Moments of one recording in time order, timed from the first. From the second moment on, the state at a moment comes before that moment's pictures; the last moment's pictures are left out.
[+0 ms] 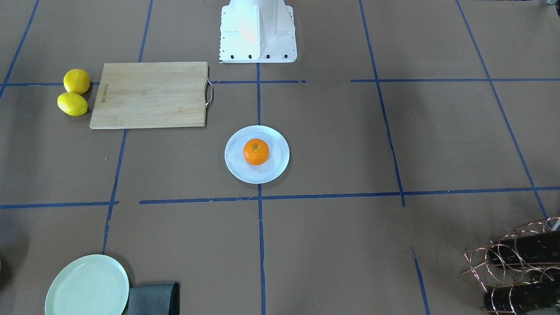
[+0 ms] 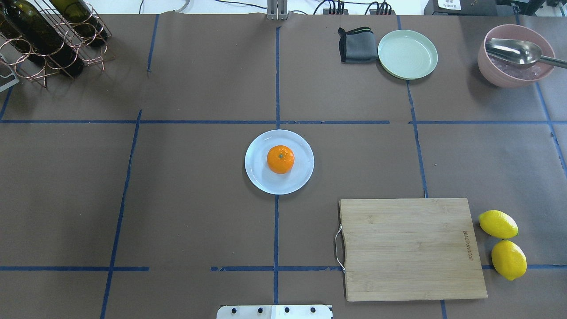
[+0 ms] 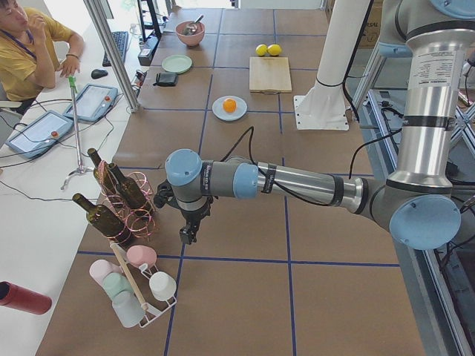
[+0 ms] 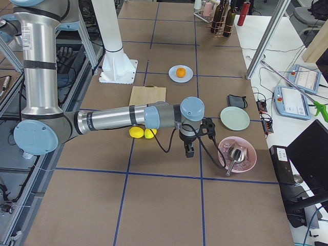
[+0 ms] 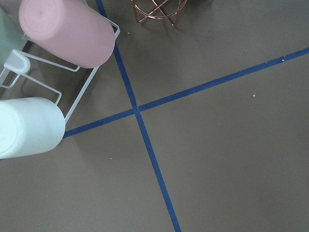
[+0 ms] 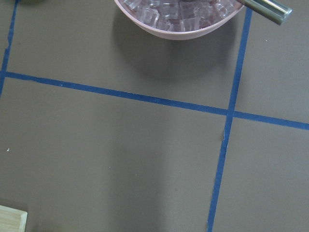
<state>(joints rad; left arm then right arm) -1.55 -1.61 -1.70 -1.45 -2.37 0.30 1.51 -1.60 1.77 -1.62 2.42 -0.04</state>
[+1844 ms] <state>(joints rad) -1.55 -1.60 -1.71 -1.48 -2.37 0.30 1.51 -1.64 1.78 -1.61 2.40 -0.03</state>
